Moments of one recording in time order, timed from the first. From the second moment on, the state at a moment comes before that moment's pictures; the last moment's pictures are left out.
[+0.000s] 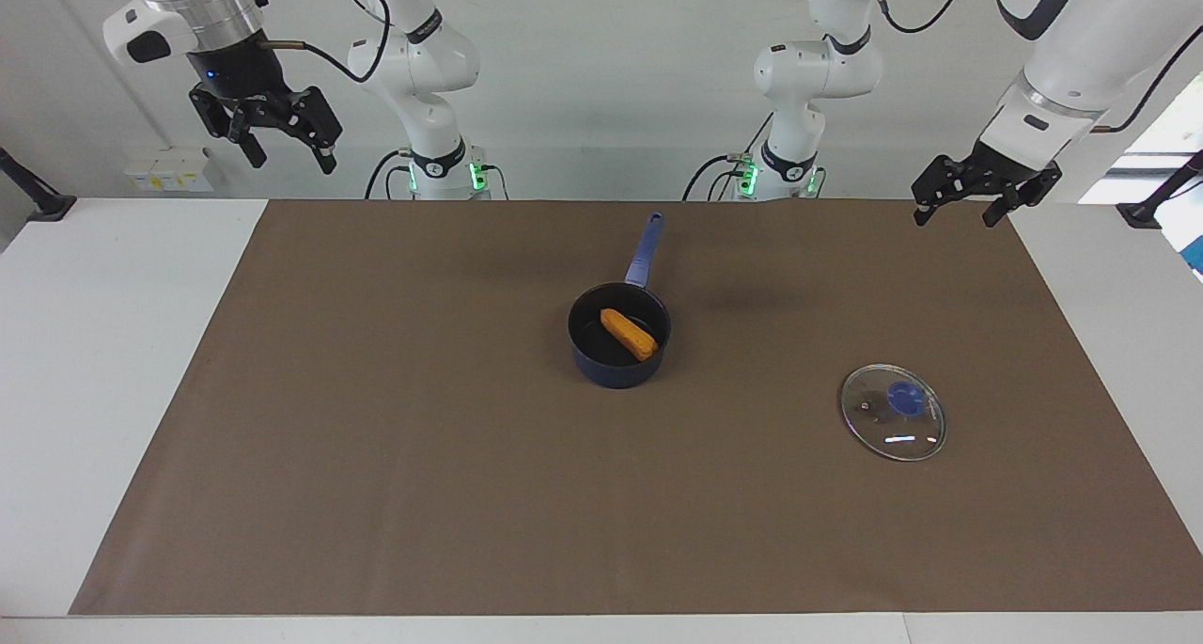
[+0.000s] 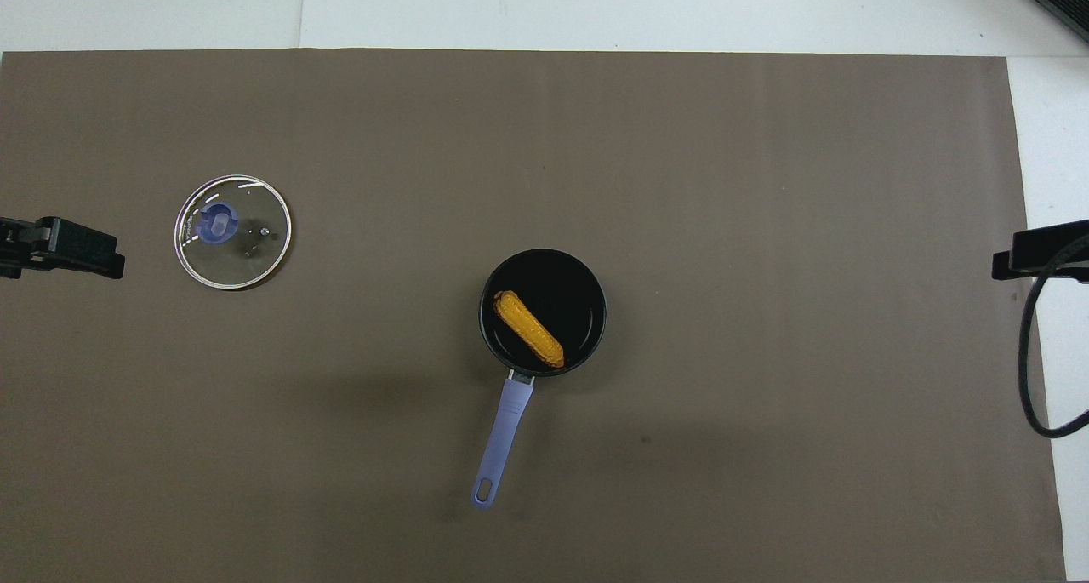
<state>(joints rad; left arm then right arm) -0.03 0.00 -0.01 -1.55 -0.02 1.49 0.03 0.07 -0.09 -0.11 -1.51 0.04 1.46 0.16</state>
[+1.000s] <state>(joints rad) -0.03 0.00 -0.01 -1.55 -0.02 1.49 0.03 0.08 -0.09 -0.10 -1.51 -0.03 1.49 0.08</state>
